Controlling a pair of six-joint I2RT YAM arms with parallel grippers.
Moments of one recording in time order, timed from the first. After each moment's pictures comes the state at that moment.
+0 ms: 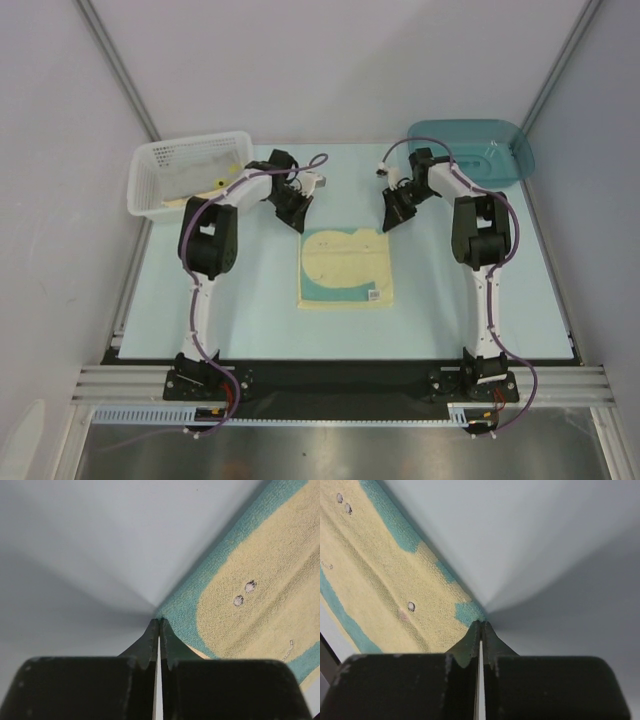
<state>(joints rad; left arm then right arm) -0.32 2.27 1.82 -0.83 0.45 0.40 0.17 2.36 1.92 -0.94 -0.69 -0.46</state>
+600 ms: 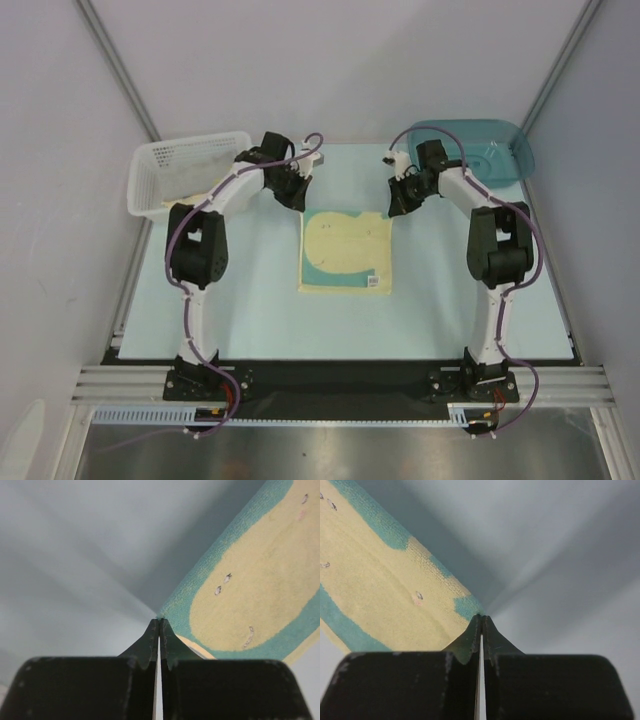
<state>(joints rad) -0.32 2.17 1.84 -0.77 0.42 0.35 0.17 2.12 1.68 -0.66 -0.54 -0.36</state>
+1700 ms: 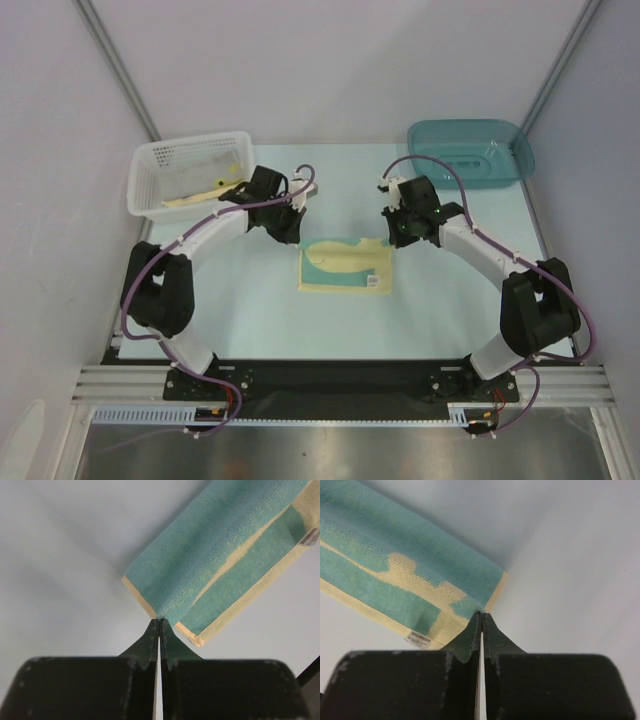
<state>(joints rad) -0.41 1.70 1.28 -0.58 0.36 0.23 0.42 1.56 1.14 -0.48 -0.09 -0.03</state>
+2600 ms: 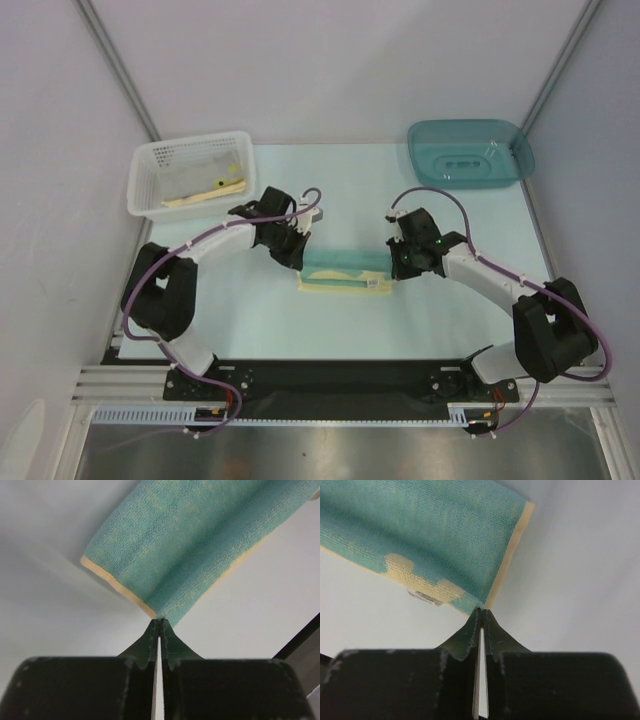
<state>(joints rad) -0.47 1.67 1.12 -0.59 0.38 0.16 0.50 1.42 0.88 -0.49 -0.06 0.21</state>
